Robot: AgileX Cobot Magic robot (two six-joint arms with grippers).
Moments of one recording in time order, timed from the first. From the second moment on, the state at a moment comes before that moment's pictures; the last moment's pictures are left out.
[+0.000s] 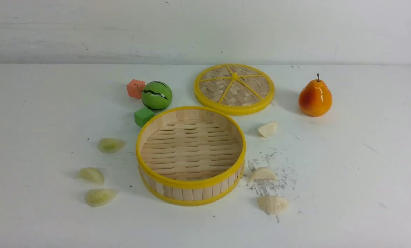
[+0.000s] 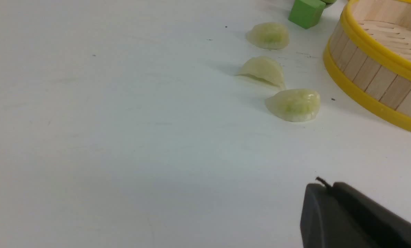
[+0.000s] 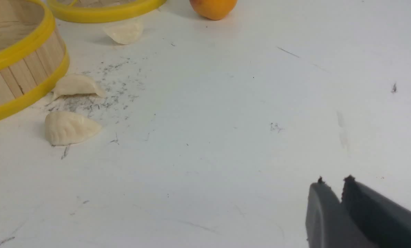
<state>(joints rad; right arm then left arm) 0.04 -0.01 0.02 -0.01 0.38 0.12 -0.04 0.00 0.03 -0.03 0.37 -0.16</state>
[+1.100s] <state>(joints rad) 0.04 -0.01 0.02 -0.01 0.38 0.12 -0.04 0.00 0.03 -0.03 0.37 -0.16</state>
